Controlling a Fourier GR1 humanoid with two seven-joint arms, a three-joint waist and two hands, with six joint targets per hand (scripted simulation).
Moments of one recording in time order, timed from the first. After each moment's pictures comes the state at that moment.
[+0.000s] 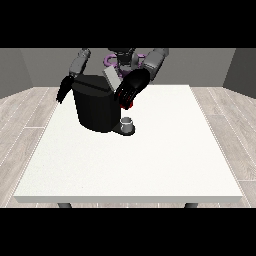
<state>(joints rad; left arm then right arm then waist) -1.31 0.52 0.09 -0.63 -0.92 -0.18 -0.28 -0.50 -0.08 -0.05 -1.27 0.20 -0.21 0.02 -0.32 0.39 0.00</state>
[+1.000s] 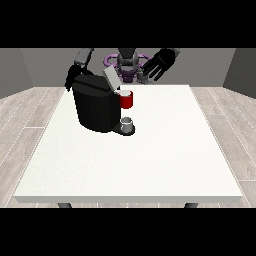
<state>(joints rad) -1.03 0.30 0.19 -0.62 -0.74 -0.22 -0.30 -0.25 -0.07 -0.07 -1.21 0.16 -0.18 -0.03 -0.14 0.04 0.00</state>
